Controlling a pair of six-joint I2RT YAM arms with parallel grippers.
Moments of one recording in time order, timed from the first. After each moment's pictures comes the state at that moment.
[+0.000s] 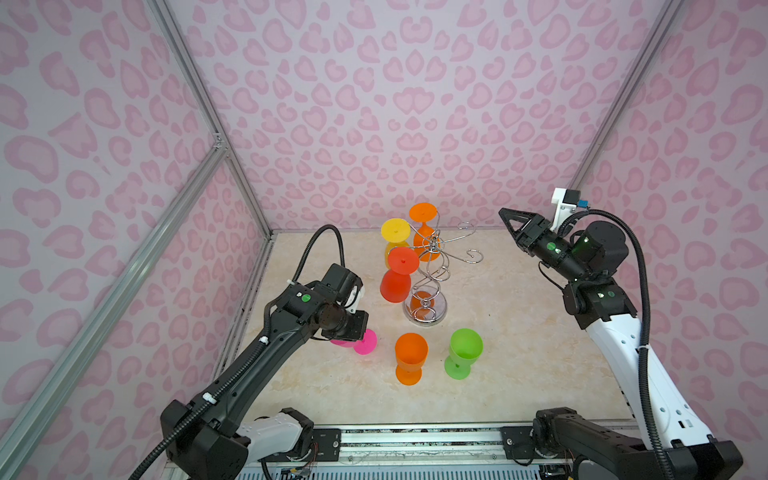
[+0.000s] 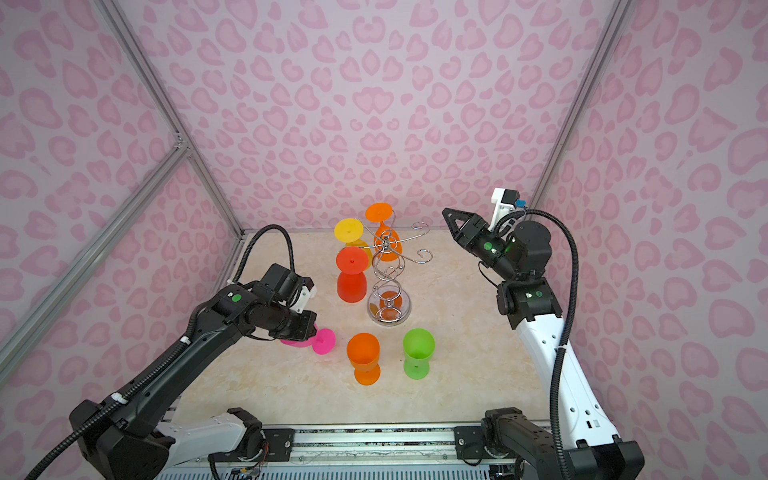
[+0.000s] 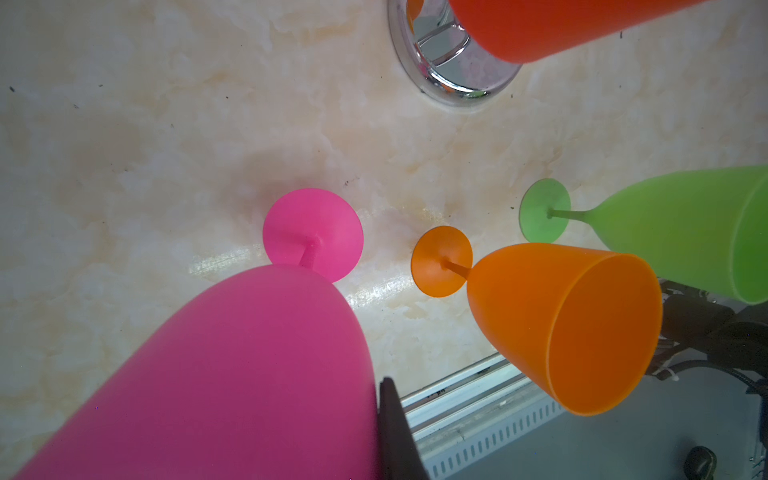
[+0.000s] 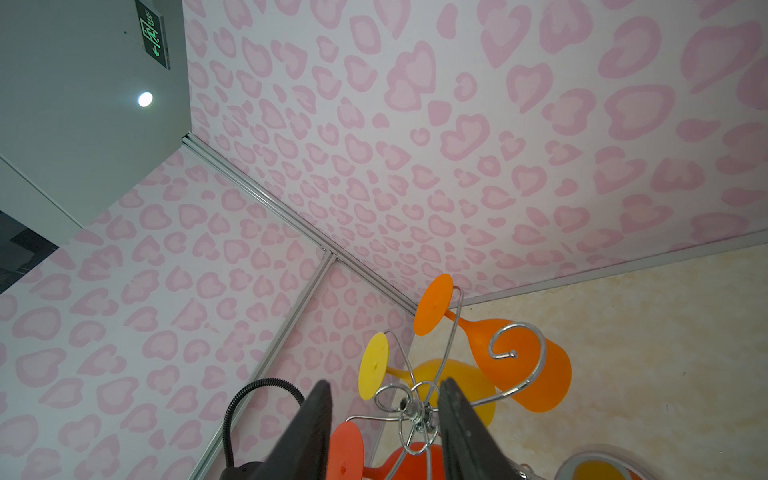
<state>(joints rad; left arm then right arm) -0.54 1.24 1.20 -1.18 0.17 -0.34 0.11 1.13 1.21 -0.01 -0.53 0.93</state>
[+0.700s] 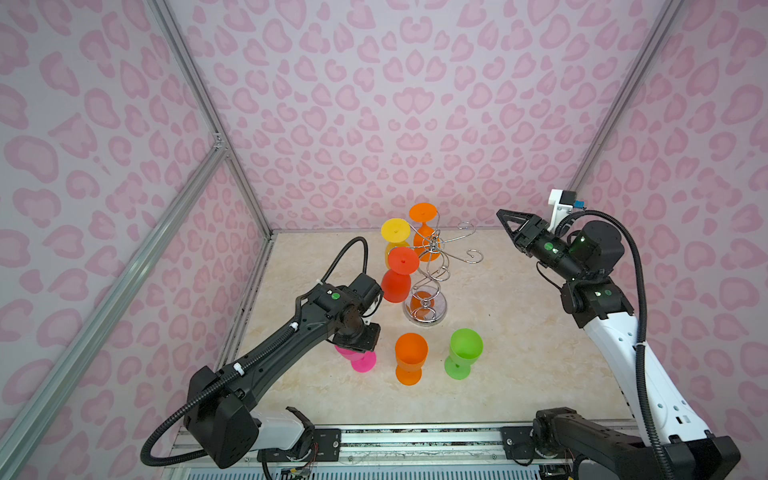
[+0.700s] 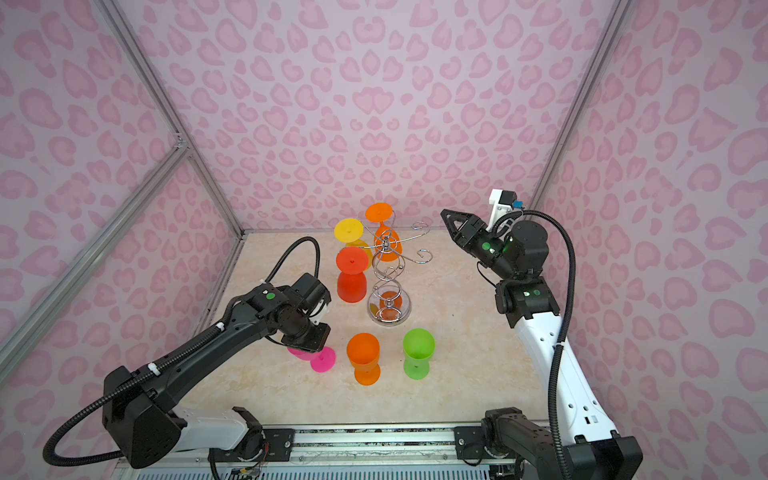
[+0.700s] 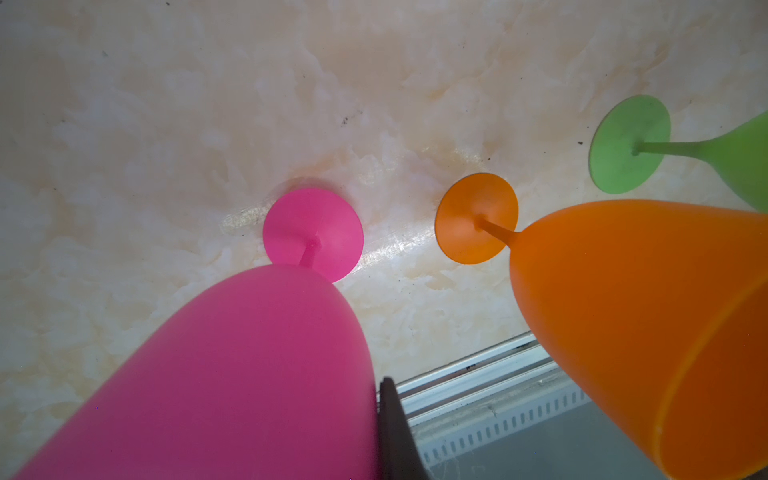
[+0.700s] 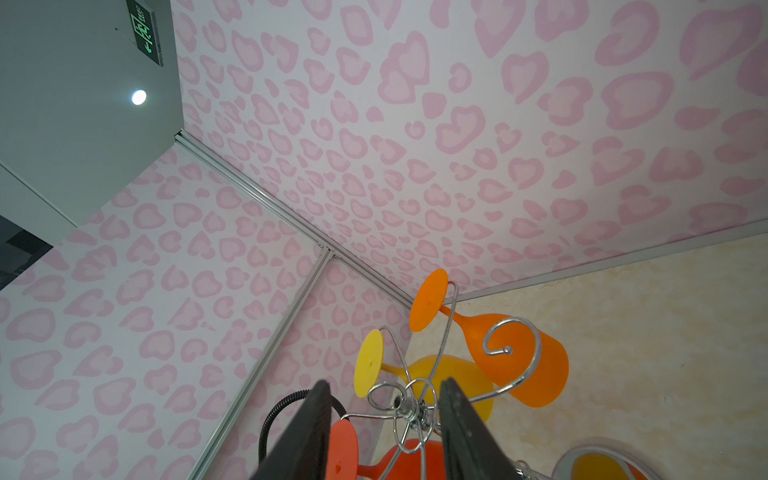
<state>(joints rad) -0.65 1.36 1.19 -1.22 0.11 -0.36 0.12 1.14 1.21 -0.01 -0.54 0.94</state>
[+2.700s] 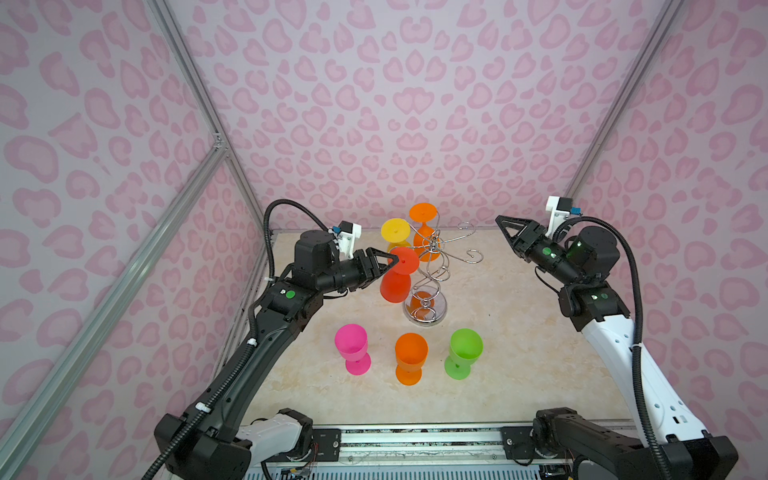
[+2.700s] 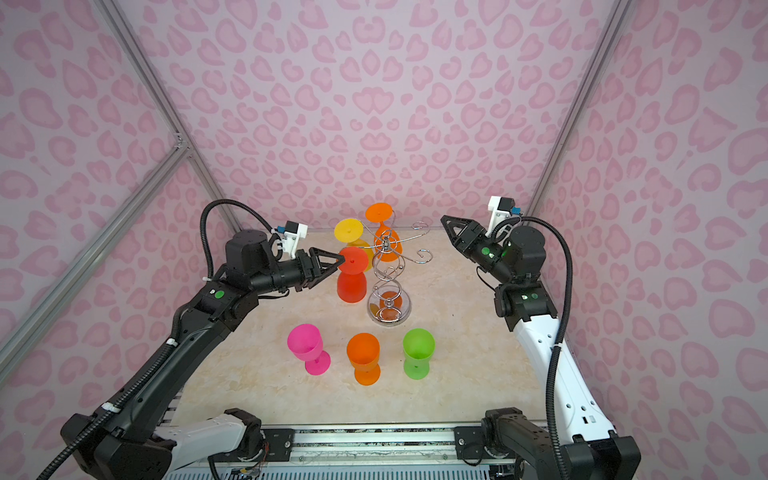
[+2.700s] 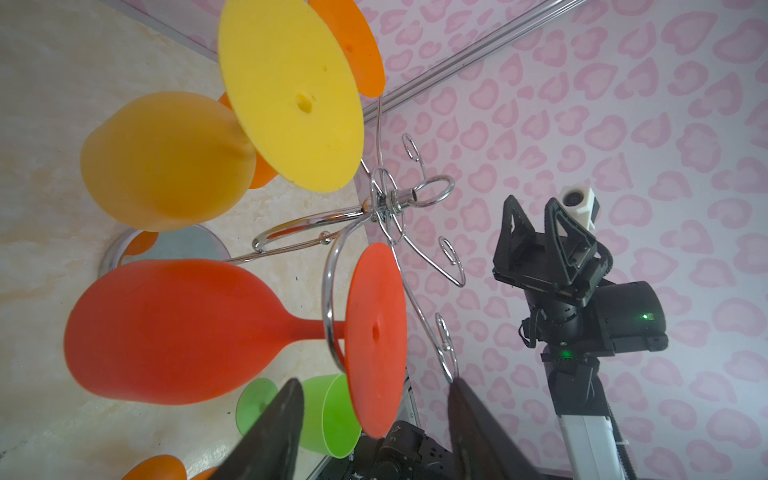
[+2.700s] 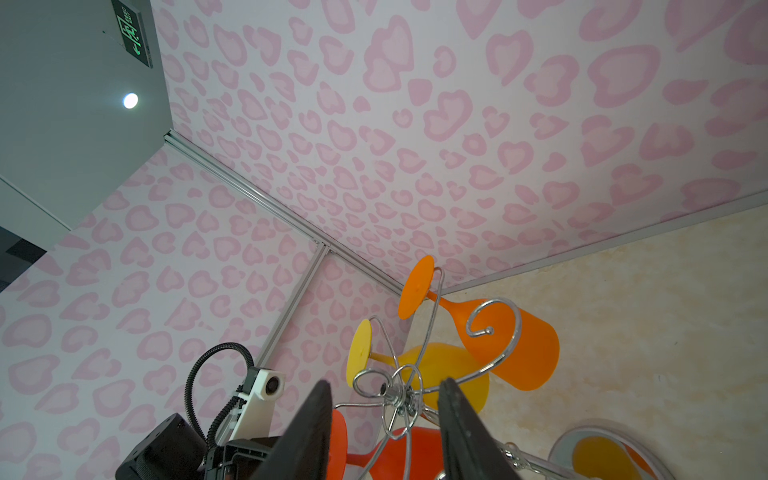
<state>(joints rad) -0.40 1.22 1.25 -0.40 0.62 -0.89 0.10 1.13 1.14 0.02 -0.55 0.96</state>
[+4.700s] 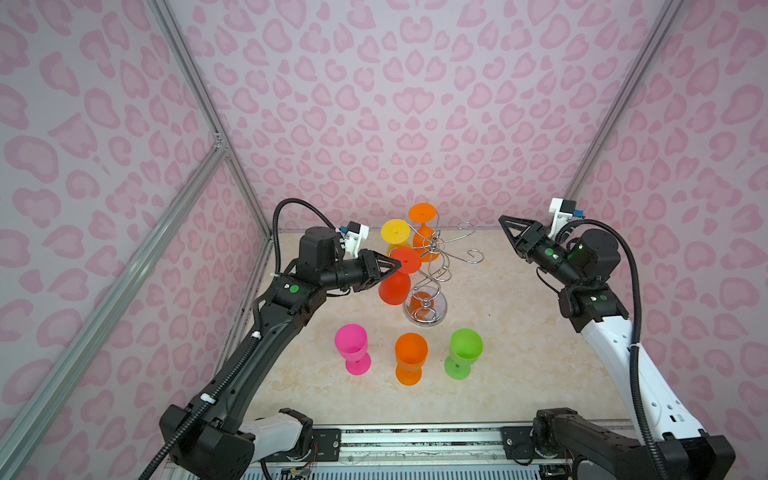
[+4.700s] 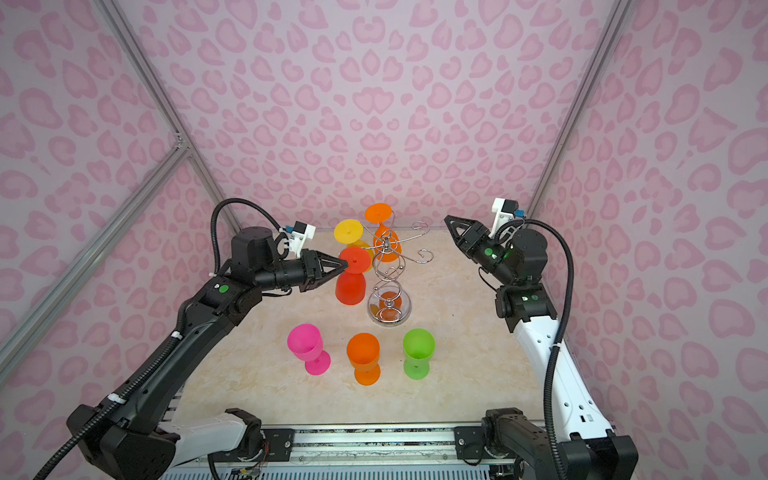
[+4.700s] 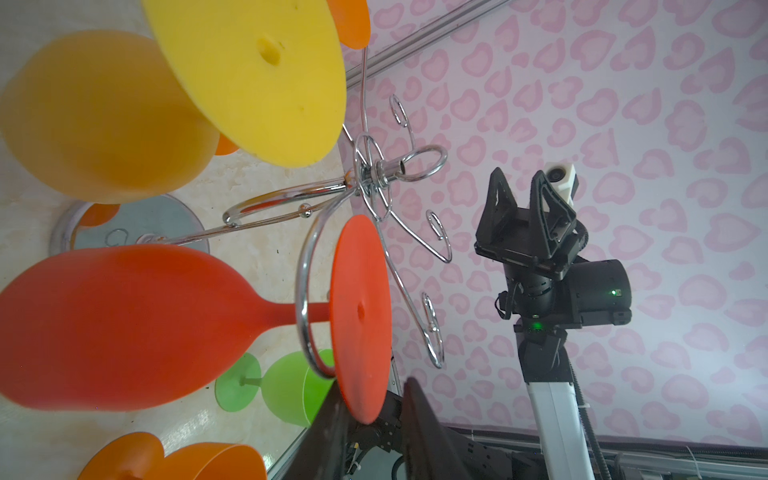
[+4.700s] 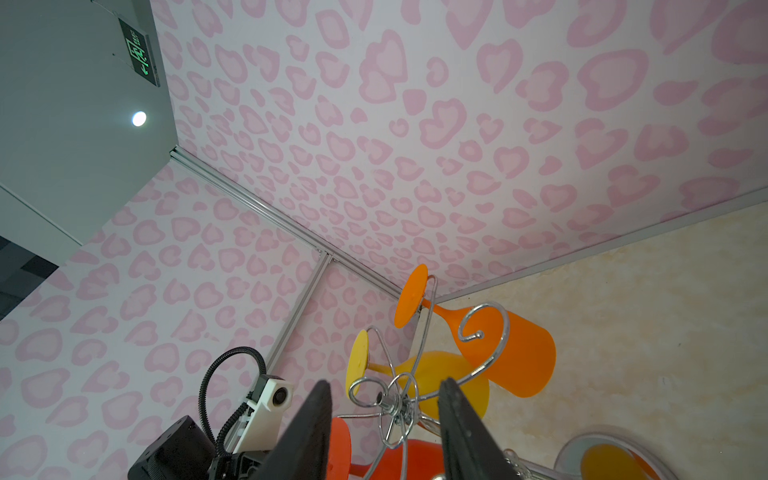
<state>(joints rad) -0.41 1.24 1.28 -0.43 0.72 -0.91 0.07 1.13 1.11 0.07 -0.56 1.00</state>
